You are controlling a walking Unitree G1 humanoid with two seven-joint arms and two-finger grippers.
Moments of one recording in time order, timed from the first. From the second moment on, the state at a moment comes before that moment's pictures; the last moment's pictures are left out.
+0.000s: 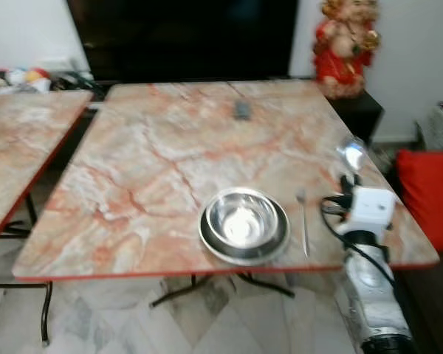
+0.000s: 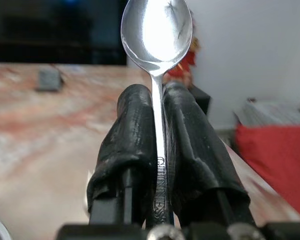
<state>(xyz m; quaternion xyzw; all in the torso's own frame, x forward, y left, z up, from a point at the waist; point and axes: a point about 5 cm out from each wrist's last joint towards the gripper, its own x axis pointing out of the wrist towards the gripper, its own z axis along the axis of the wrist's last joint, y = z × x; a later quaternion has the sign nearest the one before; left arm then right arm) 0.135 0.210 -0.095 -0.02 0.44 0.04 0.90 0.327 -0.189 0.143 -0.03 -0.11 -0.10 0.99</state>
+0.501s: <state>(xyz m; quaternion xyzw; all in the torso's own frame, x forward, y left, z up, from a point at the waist) 0.130 0.217 -0.096 -0.01 0.45 0.05 0.89 0.338 -0.204 0.137 -0.07 -0.06 -0.14 0.99</state>
